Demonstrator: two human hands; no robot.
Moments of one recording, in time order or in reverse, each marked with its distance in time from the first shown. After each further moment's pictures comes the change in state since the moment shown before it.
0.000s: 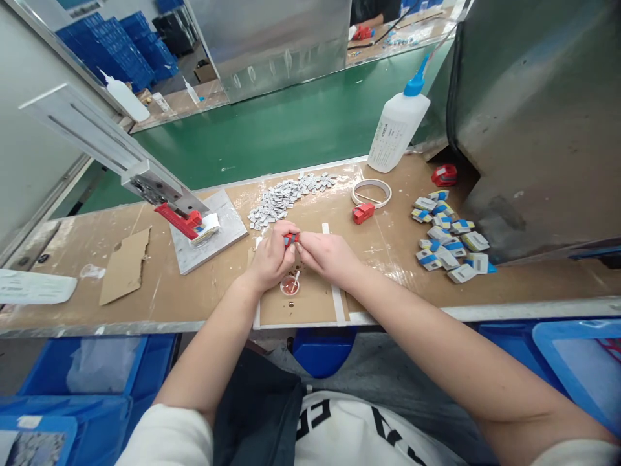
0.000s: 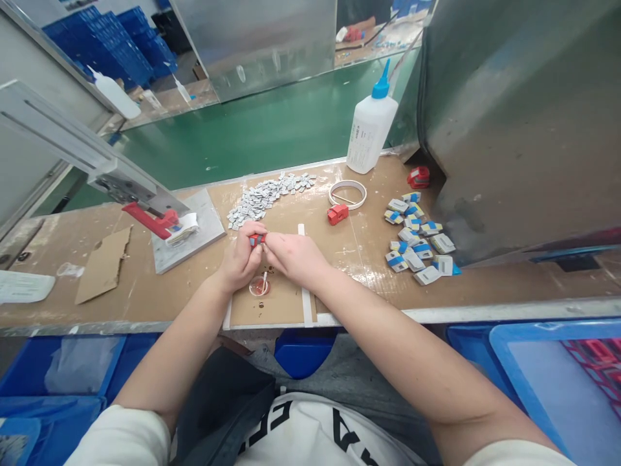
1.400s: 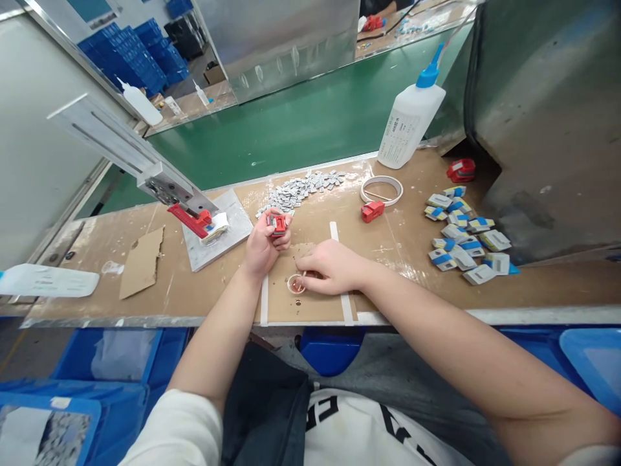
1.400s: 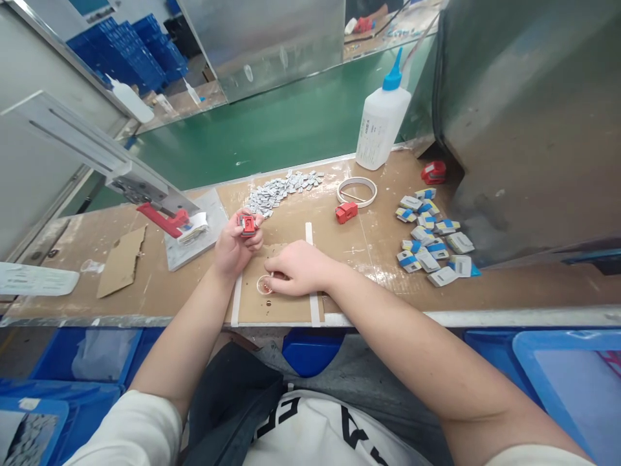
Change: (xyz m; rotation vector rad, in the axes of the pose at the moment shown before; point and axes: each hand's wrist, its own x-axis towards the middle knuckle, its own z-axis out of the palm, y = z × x) left_hand 0.021 -0.001 -0.013 -1.087 0.158 -0.716; right_hand 0.002 -0.006 -0.014 0.182 -0.349 -0.194
